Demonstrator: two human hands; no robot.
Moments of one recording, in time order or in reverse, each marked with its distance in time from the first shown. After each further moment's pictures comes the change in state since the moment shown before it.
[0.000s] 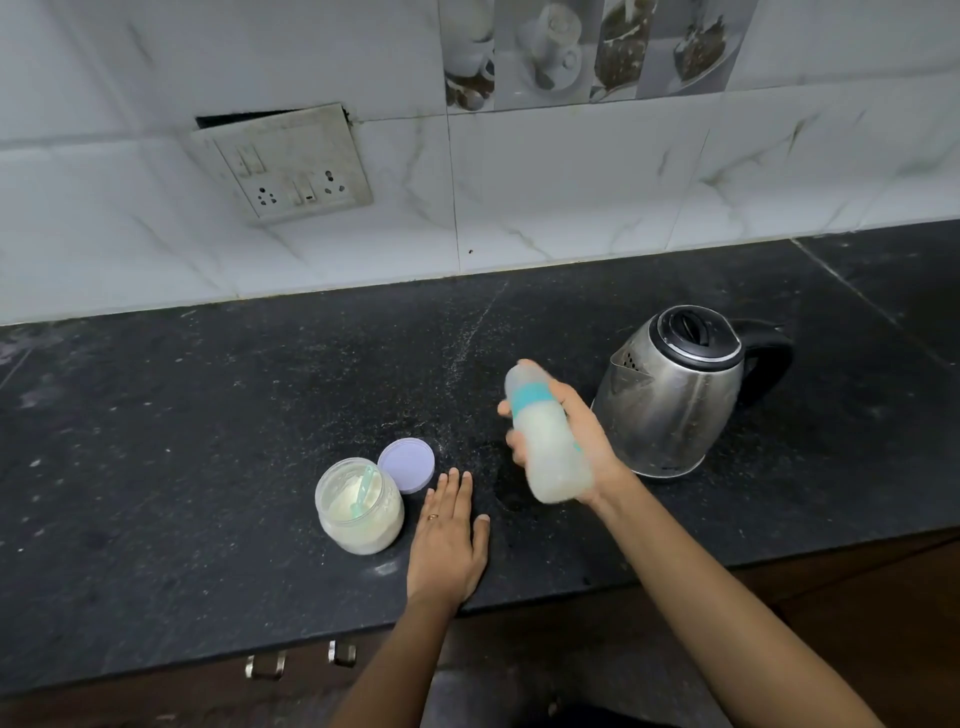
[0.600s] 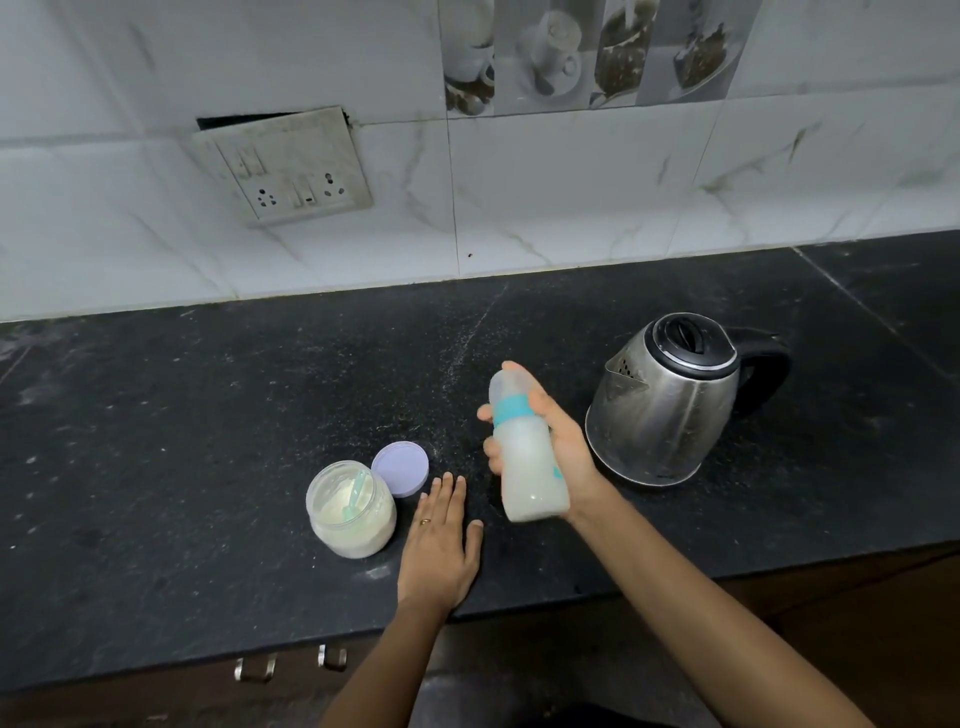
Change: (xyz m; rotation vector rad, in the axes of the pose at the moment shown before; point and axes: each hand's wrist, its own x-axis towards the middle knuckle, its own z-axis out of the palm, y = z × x) left_hand 0.001 0.001 0.000 0.016 -0.003 -0.003; right_hand -0.002 0.014 0.015 0.065 -0.032 -0.084
